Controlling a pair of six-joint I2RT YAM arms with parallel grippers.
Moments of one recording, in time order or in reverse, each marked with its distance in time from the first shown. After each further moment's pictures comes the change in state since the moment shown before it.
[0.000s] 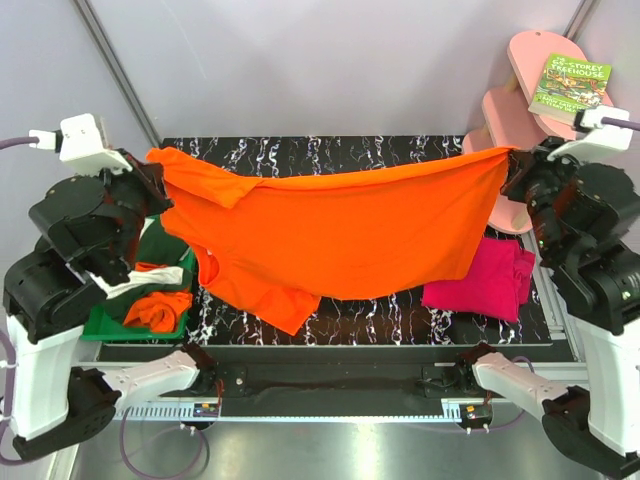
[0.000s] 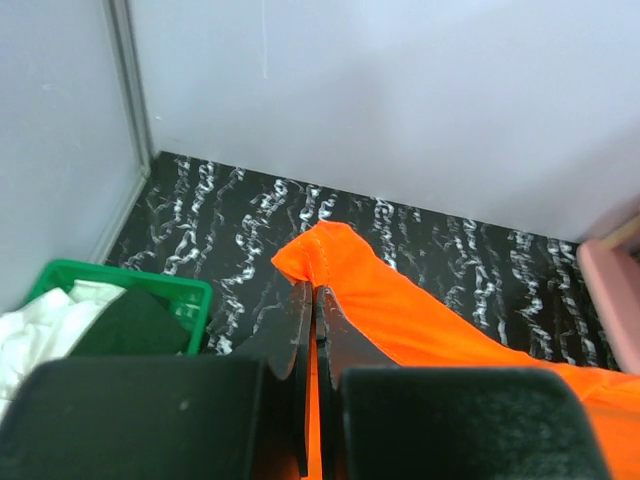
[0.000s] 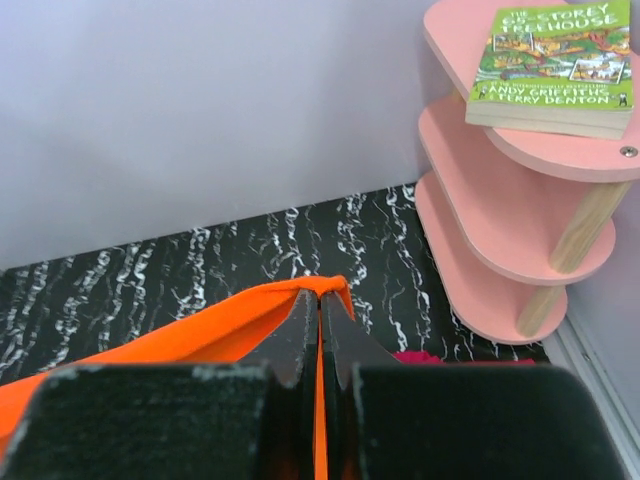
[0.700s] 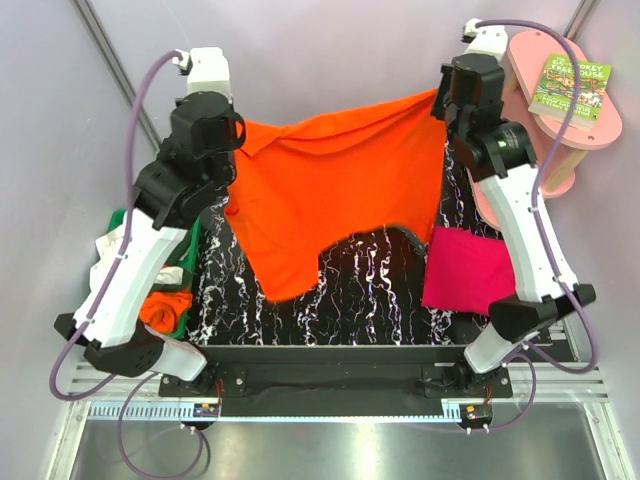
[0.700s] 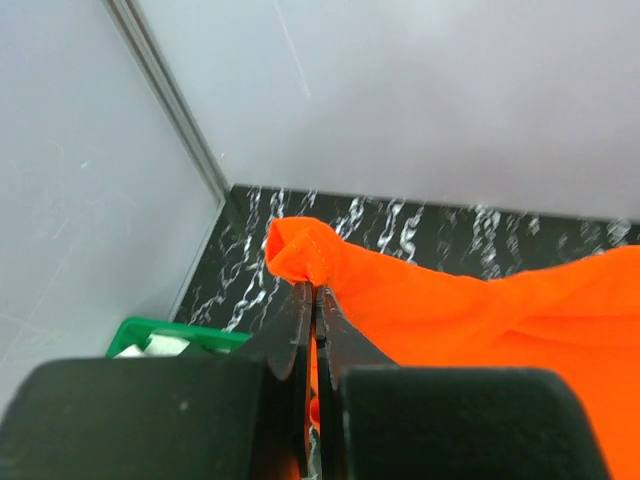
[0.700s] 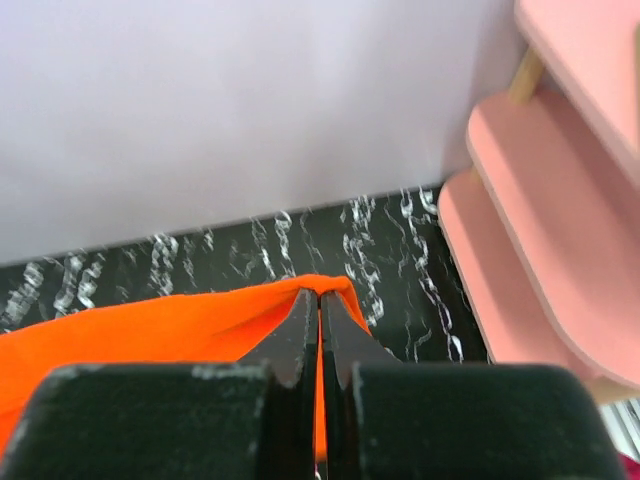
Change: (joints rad) left arm 0.060 0.431 0.089 0.257 -0.110 0.272; right arm -0.038 0.665 0.354 0.117 0.018 -0.030
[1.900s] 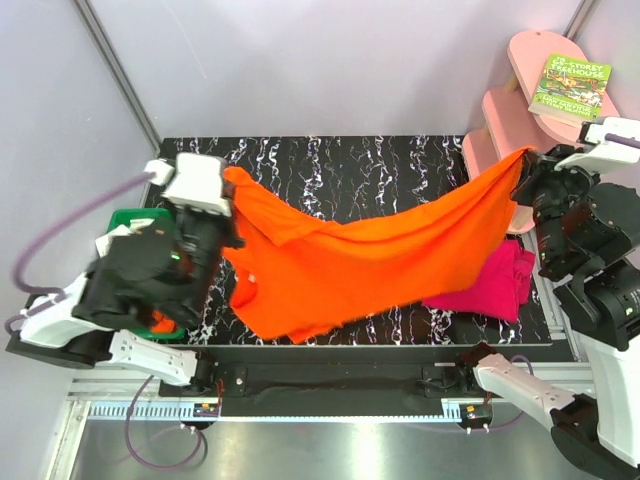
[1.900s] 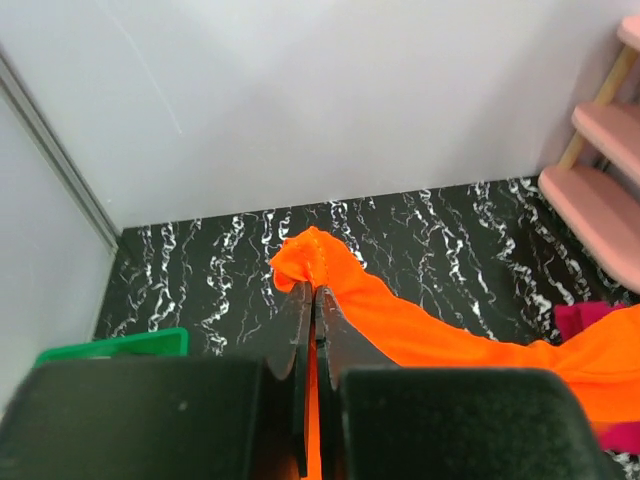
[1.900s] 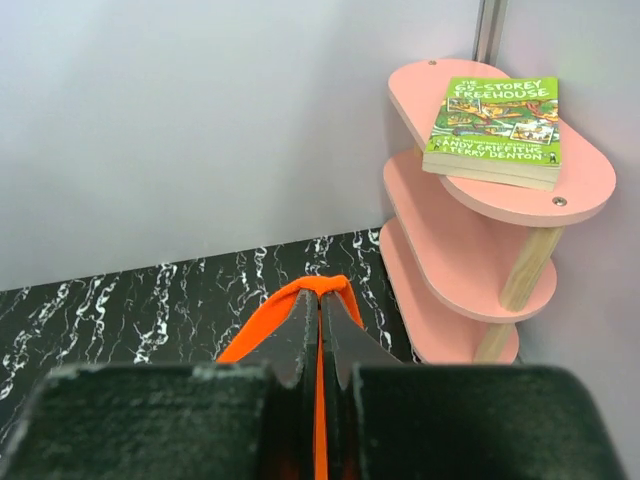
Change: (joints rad) left arm -0.972 -0.353 -0.203 0.141 -0.592 0.165; right arm 0.104 -0.740 -0.452 0.027 0.097 -0.125
